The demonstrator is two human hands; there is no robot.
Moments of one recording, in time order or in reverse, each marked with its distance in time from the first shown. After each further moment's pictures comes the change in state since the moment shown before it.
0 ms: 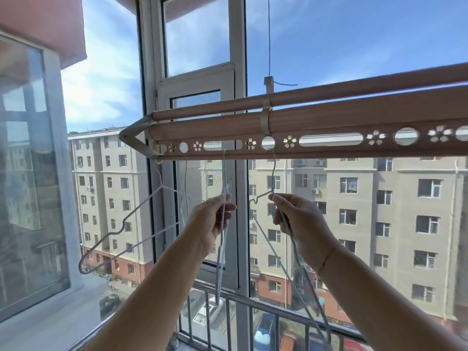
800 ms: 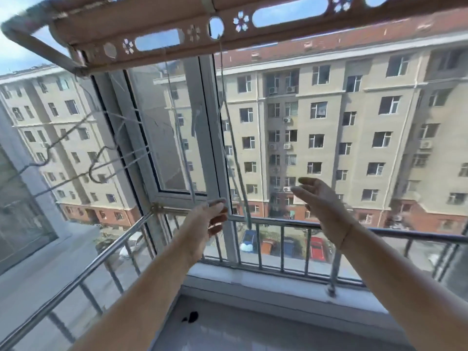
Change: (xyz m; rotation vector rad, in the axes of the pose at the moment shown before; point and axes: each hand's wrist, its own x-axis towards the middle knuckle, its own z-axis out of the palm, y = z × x) left_hand -0.063 -0.142 -0.053 0.219 -0.188 -0.265; right_hand -0.087 0.119 -0.097 -0.230 0.181 0.244
